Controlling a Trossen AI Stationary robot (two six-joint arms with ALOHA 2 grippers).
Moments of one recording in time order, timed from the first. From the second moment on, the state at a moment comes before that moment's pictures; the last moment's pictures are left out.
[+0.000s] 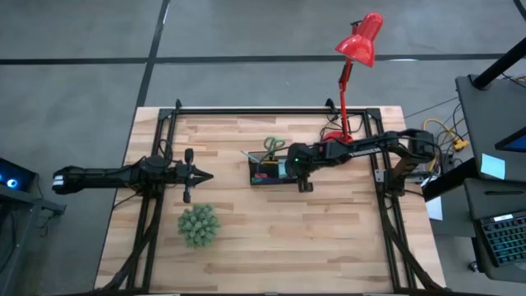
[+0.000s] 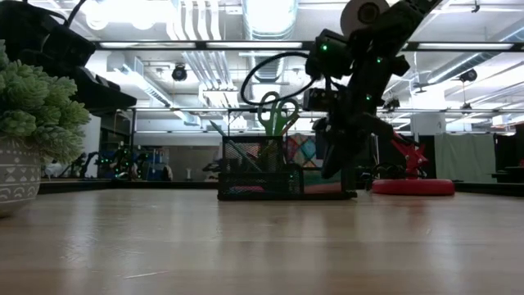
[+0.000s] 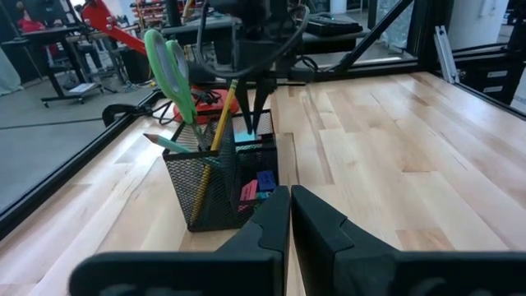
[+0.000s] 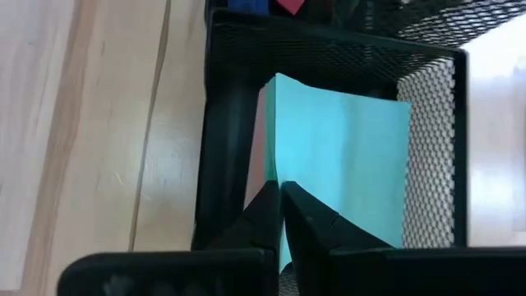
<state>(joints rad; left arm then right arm) 0.07 0.24 0.01 0.04 0.01 0.11 -0.16 1.68 0.94 -0.36 0.00 -0.33</state>
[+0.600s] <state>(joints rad) 0.07 0.24 0.01 0.04 0.02 0.11 -0.16 1.69 0.94 -0.36 -0.01 -0.29</state>
